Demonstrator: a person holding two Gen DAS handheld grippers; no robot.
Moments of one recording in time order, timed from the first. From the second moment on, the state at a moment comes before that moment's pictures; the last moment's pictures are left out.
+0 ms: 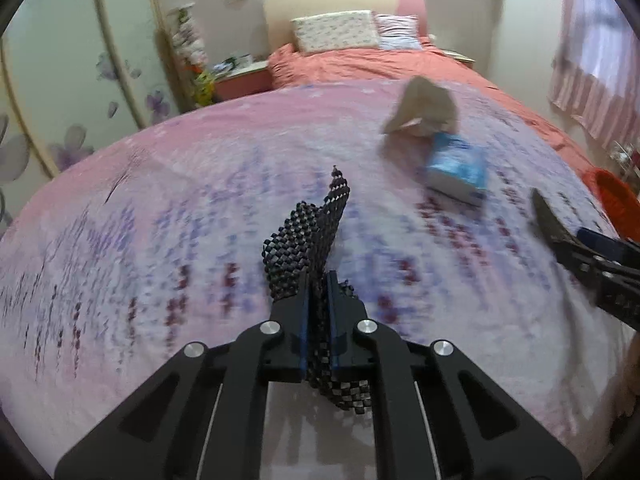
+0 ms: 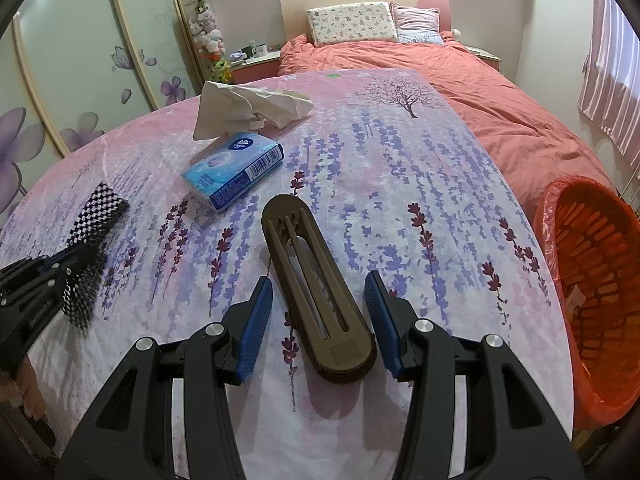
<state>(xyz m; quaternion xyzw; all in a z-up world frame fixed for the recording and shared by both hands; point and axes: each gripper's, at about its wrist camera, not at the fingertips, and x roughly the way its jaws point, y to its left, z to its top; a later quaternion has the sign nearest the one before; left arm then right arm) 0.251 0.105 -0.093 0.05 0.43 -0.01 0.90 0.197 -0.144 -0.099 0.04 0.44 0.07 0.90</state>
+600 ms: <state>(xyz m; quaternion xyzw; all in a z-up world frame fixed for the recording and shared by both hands) 0.254 0.108 -0.099 0.04 0.43 0.00 0.90 0.197 -0.144 -0.099 0.04 0.44 0.07 0.90</state>
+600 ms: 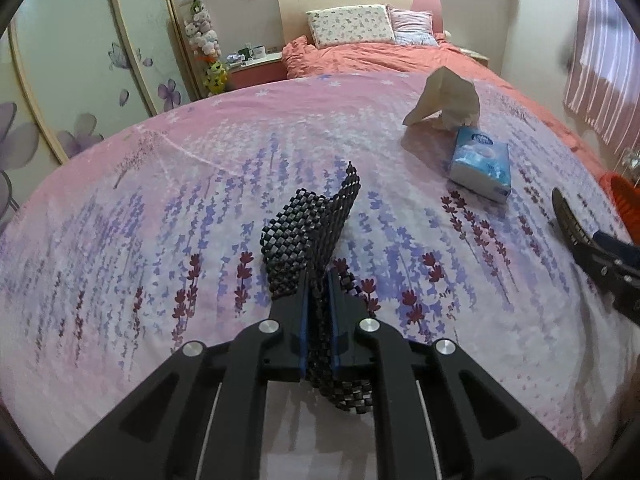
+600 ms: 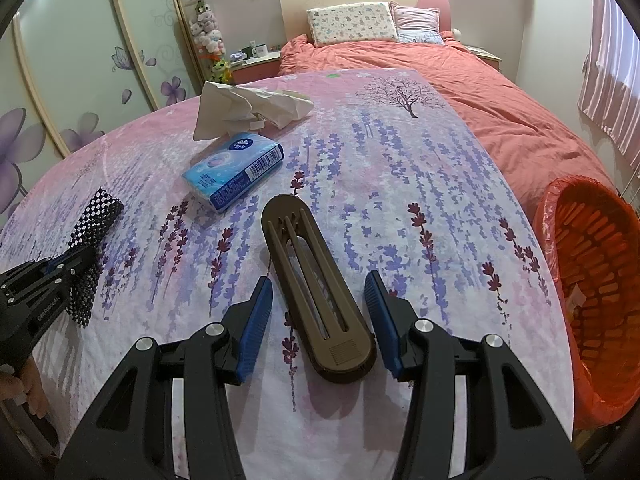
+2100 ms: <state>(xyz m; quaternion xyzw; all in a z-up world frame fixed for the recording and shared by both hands) 0.214 0.073 -0.013 0.01 0.37 -0.07 0.92 0.147 -0.172 -0.019 0.04 0.36 0.06 0.93</state>
